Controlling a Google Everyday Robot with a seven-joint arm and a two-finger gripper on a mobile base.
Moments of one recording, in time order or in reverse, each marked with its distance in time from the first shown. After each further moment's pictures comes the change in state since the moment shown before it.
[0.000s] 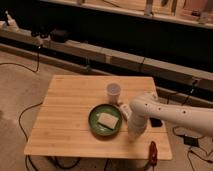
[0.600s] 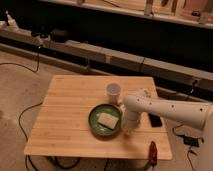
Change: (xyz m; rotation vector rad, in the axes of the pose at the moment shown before) arm 0.007 -0.049 0.005 0.008 0.025 -0.063
